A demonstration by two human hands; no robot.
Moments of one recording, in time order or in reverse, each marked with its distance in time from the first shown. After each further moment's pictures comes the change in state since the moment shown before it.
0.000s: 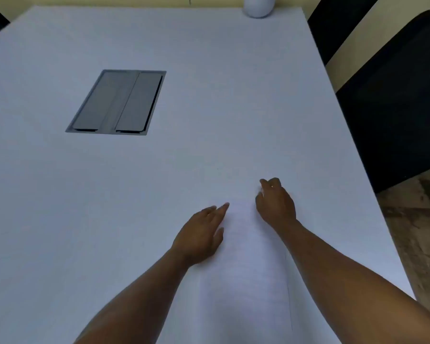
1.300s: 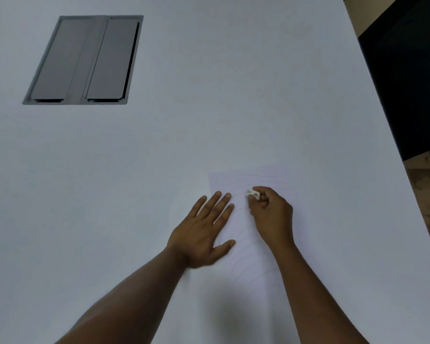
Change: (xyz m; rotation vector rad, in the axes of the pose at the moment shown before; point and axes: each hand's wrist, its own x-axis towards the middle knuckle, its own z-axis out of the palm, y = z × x) left_hand 0.001 -0.054 0.048 0.277 -0.083 0.259; right_hand -0.058 -0.040 0.036 0.731 0.048 0.354
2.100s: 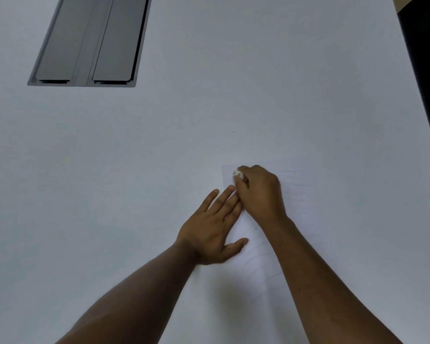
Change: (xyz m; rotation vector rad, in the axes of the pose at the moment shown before) left_hand 0.003 -0.001 0.002 -0.014 -0.016 -0.020; right_hand 0.032 -0.032 0.046 -0.345 -0.112 -0.421
